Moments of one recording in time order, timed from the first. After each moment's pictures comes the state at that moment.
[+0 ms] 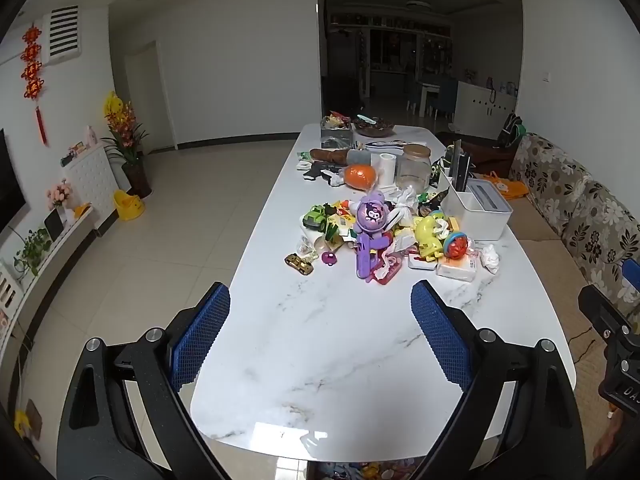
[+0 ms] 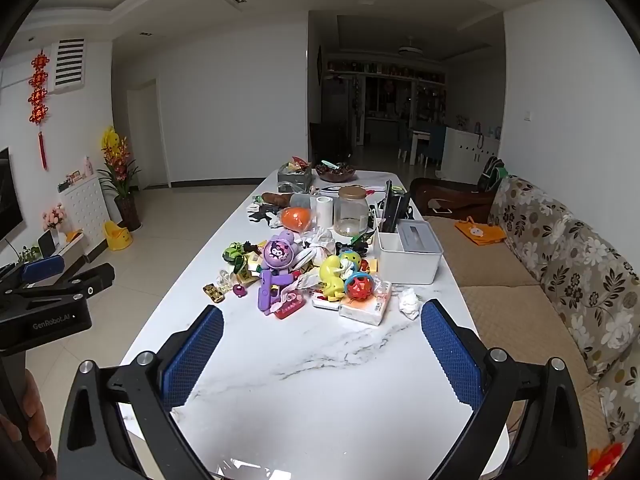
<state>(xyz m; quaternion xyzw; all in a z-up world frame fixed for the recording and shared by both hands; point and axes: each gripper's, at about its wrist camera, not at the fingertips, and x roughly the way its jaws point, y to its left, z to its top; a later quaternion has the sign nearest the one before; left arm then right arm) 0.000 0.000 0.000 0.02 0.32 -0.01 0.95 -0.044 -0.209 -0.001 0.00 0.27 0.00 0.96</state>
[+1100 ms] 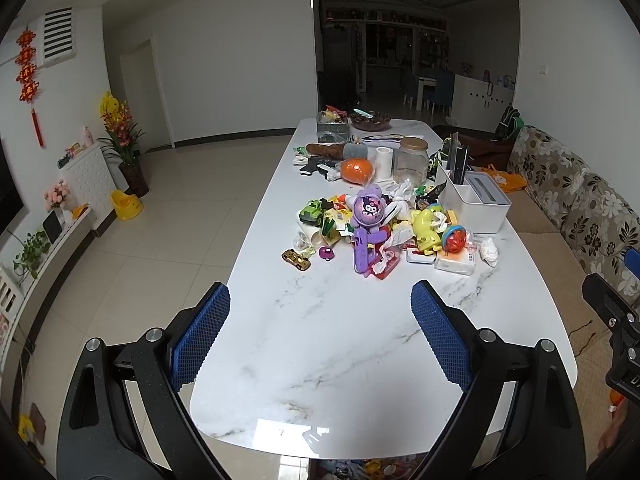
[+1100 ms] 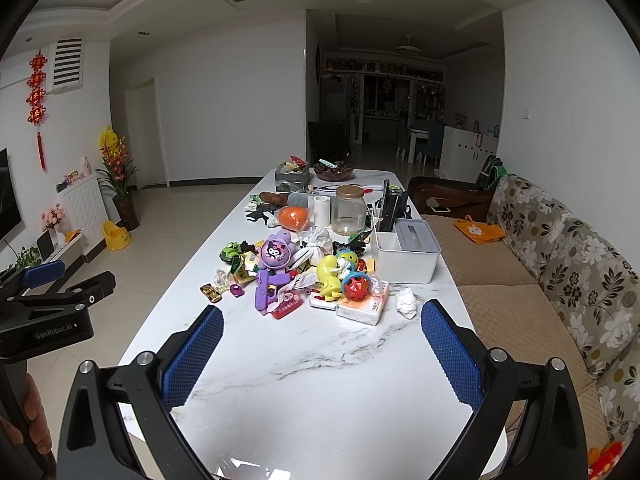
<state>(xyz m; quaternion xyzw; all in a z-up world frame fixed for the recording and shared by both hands) 0.000 -0.003 -0.004 0.03 0.33 -0.01 0.94 -0.043 -0.210 0.000 0.00 0.27 0.00 0.96</state>
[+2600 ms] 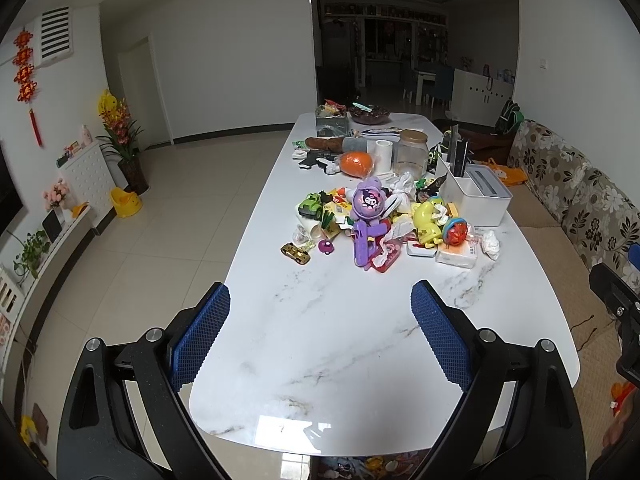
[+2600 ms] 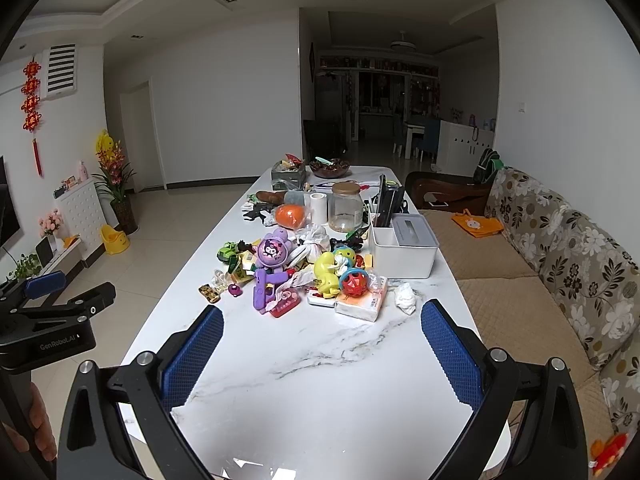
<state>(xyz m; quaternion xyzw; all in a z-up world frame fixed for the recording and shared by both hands) 0.000 -0.003 -0.014 0.03 0.34 -0.01 0.94 -0.046 -0.215 -0.001 0.00 0.27 0.00 0.96</state>
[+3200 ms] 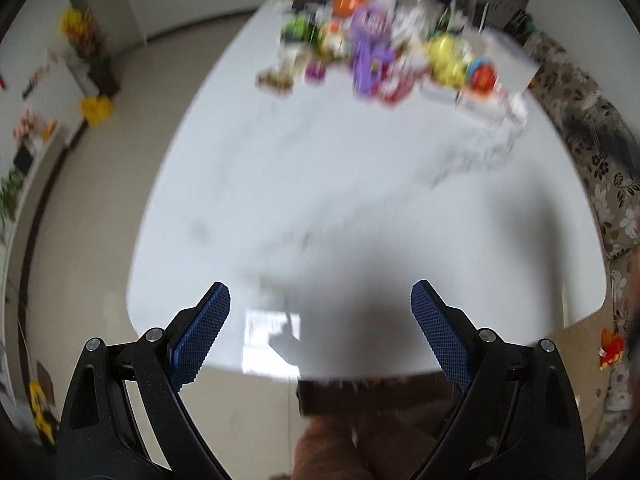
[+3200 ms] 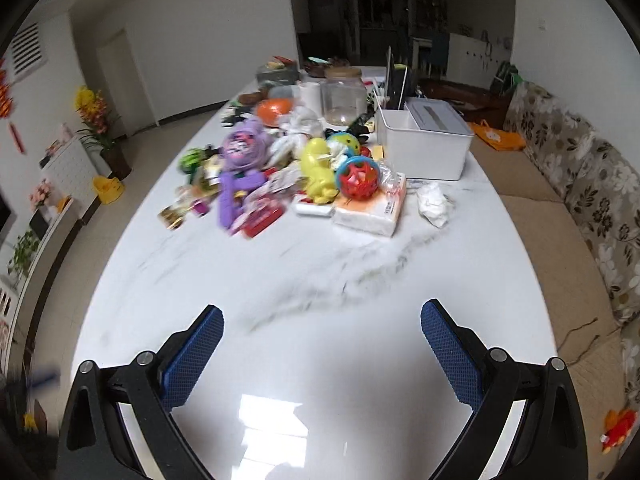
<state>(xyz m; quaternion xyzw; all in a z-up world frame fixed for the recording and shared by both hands) 0.007 0.014 -0.192 0.00 0.55 -0.02 0.84 0.083 -0.242 -0.152 0.04 0.42 0.00 0.91</state>
